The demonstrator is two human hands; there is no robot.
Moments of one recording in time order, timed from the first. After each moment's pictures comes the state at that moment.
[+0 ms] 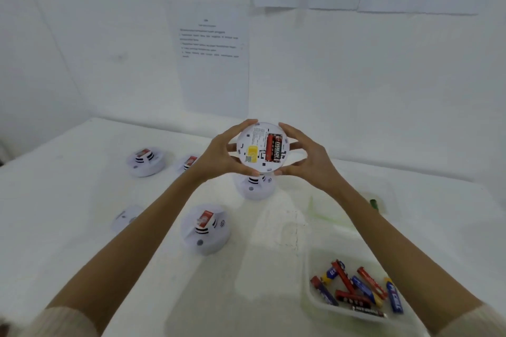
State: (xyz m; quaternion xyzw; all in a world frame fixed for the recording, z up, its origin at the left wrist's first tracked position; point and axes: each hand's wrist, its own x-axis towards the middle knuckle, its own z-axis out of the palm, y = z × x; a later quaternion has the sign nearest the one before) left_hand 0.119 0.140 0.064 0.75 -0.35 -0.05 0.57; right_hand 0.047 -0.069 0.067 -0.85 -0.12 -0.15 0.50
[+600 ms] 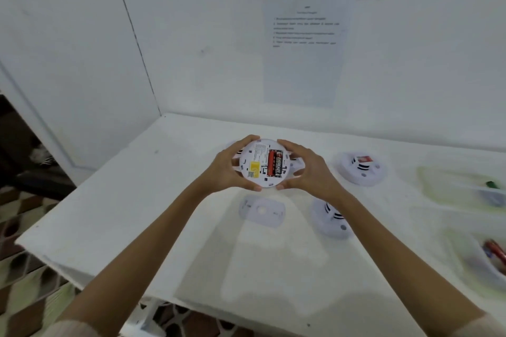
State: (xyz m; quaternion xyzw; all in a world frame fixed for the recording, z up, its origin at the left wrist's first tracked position) left_hand 0.155 0.387 0.022 0.77 -0.32 -0.09 0.54; right_hand 0.085 0.176 0.025 -0.87 -0.08 -0.11 0.47
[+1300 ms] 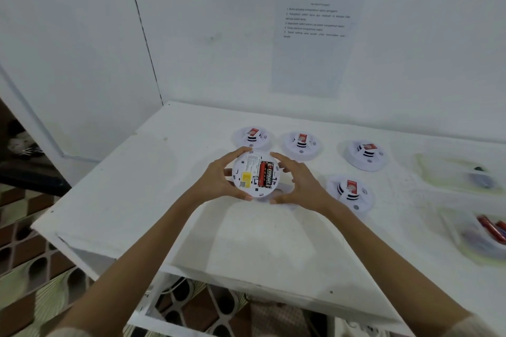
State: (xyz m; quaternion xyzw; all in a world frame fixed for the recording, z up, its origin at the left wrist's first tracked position) left_hand 0.137 0.448 -0.010 0.77 -0.29 -0.14 0.56; right_hand 0.067 0.232 -0.013 -0.93 -0.05 -0.03 0.37
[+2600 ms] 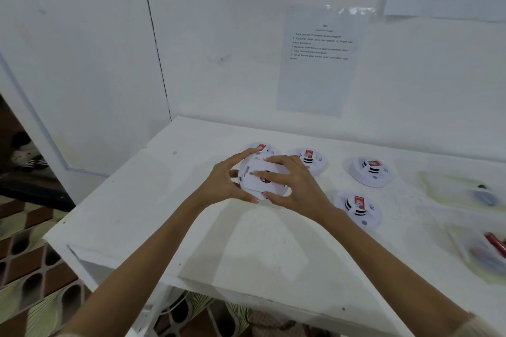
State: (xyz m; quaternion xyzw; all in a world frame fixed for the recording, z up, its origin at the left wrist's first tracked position) left_hand 0.133 0.457 0.022 0.75 -0.34 -0.10 0.57; right_hand 0.070 0.261 0.018 -0.91 -0.23 -0.29 0.17
